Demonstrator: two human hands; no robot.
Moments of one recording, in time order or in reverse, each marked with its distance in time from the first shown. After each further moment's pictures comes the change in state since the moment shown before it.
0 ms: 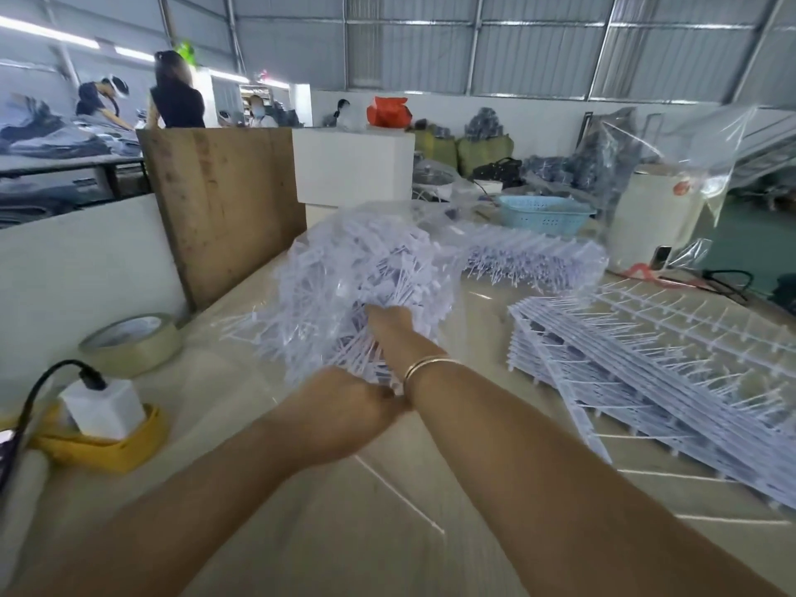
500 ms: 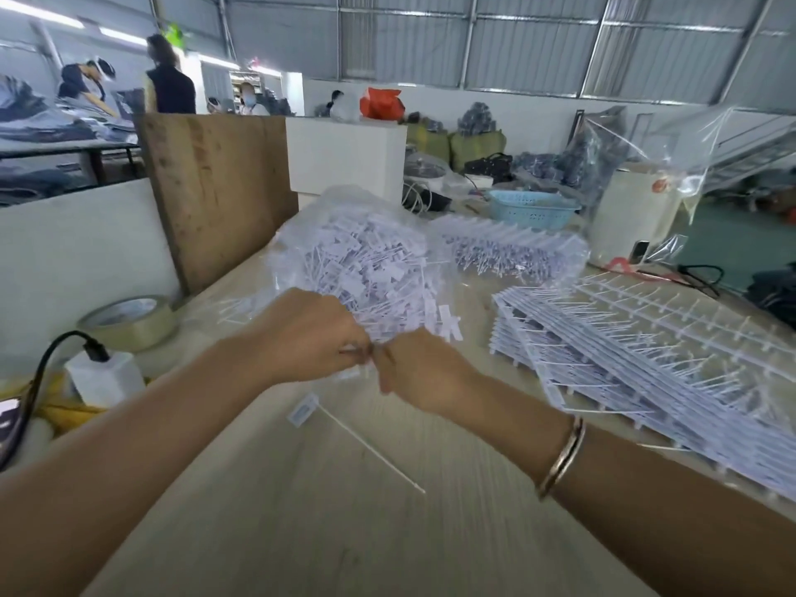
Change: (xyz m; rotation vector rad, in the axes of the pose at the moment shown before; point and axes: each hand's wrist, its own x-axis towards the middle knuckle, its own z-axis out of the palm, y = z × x) left_hand 0.004 -0.040 -0.020 -0.045 -0.172 -0.254; right_hand -0.121 0.026 -0.077 -1.122 -0.159 -0.644
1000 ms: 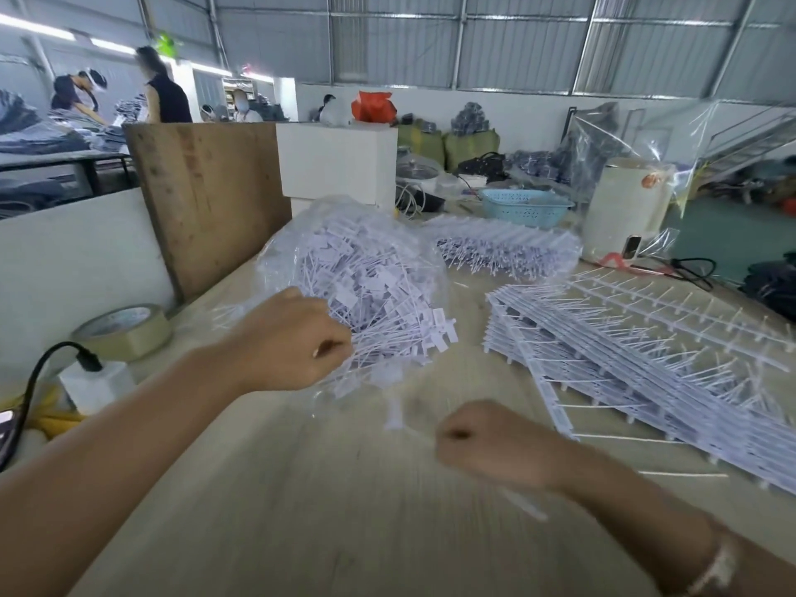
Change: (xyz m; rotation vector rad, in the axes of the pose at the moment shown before) left_hand -0.012 -0.001 -0.015 -0.105 0.001 0.000; right_hand -0.095 0.032 -0.010 0.382 -0.273 0.042
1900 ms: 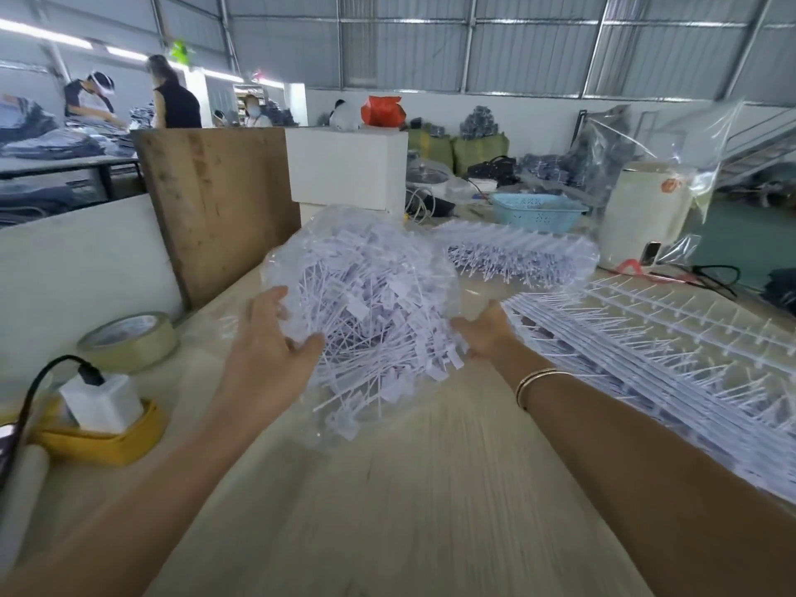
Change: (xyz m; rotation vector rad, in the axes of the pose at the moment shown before) left_hand -0.015 0.008 0.029 -0.726 0.446 -0.833; right_hand 0.181 0.083 -0.057 0.506 0.727 0.392
